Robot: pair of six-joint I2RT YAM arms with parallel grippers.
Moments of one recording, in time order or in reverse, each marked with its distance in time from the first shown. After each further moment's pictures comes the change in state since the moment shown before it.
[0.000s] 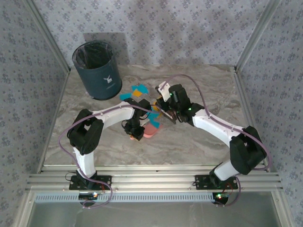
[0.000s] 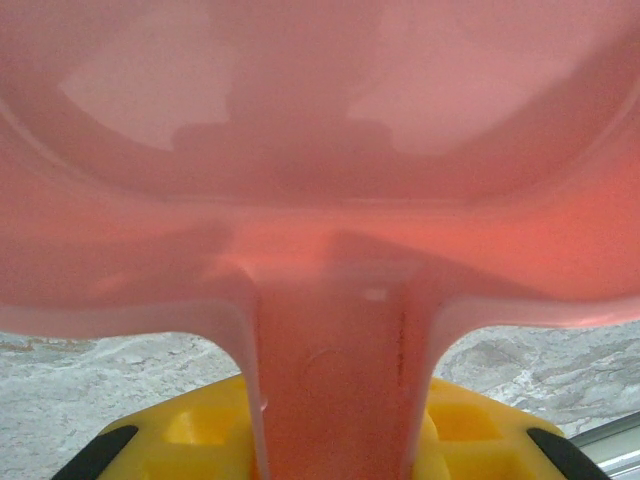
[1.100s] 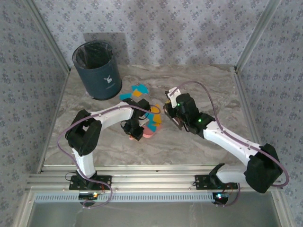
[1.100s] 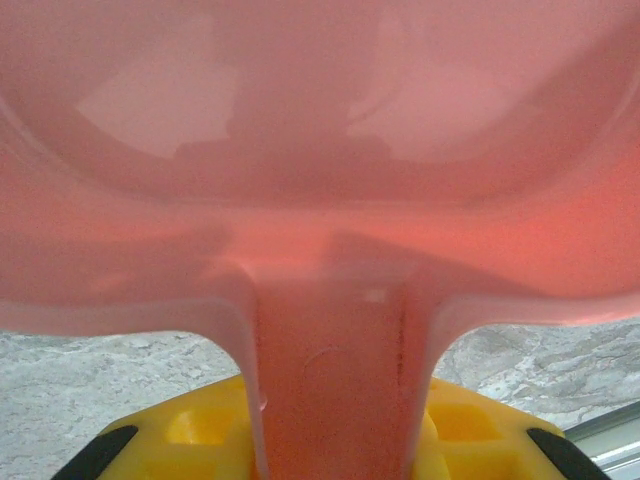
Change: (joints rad) left arm -0.001 -0.024 -0.015 -0.002 -0.005 0.006; right arm 0.030 -0.233 -0.152 -0.032 0.195 0.111
